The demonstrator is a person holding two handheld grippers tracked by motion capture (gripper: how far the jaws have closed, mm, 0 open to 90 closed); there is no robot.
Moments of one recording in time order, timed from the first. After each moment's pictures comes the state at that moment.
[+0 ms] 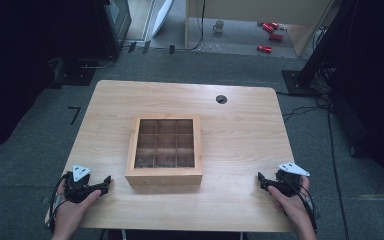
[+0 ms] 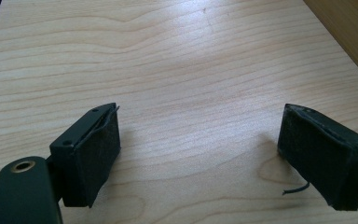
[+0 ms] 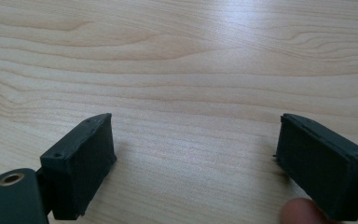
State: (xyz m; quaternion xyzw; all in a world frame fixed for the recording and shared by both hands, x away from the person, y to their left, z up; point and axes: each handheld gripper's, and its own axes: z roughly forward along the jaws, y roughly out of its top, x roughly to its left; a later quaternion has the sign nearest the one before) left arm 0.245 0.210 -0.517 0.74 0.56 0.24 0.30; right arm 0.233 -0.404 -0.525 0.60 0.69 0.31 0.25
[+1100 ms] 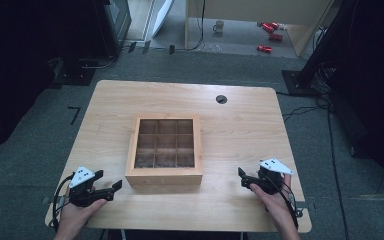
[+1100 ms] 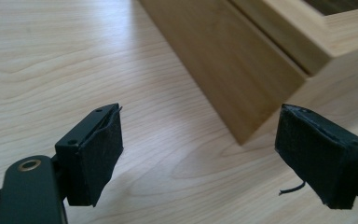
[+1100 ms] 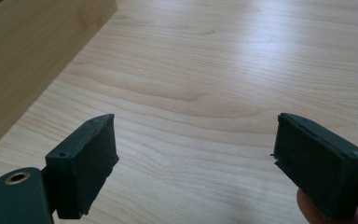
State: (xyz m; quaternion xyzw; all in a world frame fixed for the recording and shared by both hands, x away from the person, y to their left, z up) left arm 0.227 0.189 -0.491 0.76 0.48 0.15 0.42; right arm 0.233 -0.339 -0.491 0.56 0.69 0.38 0.25
